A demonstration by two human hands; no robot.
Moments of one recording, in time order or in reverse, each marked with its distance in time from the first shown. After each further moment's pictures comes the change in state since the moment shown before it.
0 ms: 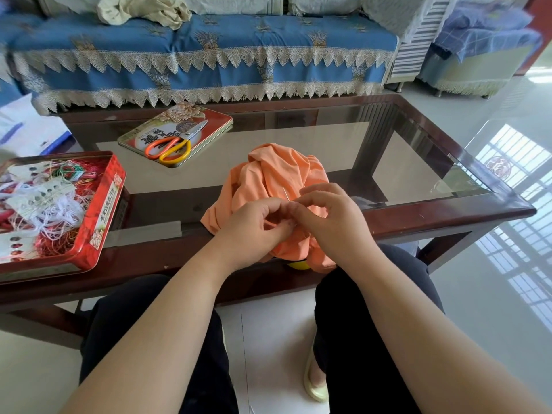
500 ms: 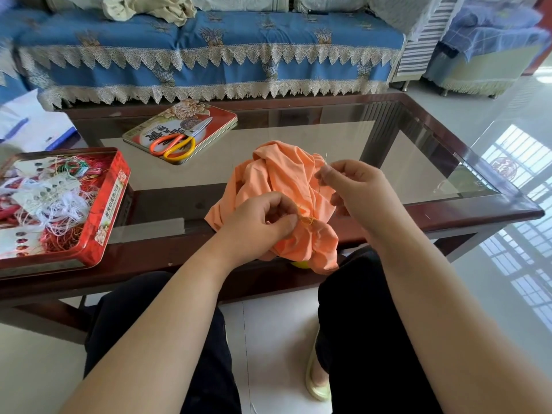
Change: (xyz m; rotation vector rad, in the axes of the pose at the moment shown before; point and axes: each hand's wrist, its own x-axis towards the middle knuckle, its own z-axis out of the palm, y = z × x) left_hand 0.001 0.000 -0.004 -0.033 0.037 -0.033; right_hand 0.025 -0.015 -0.029 0.209 -0.001 0.220
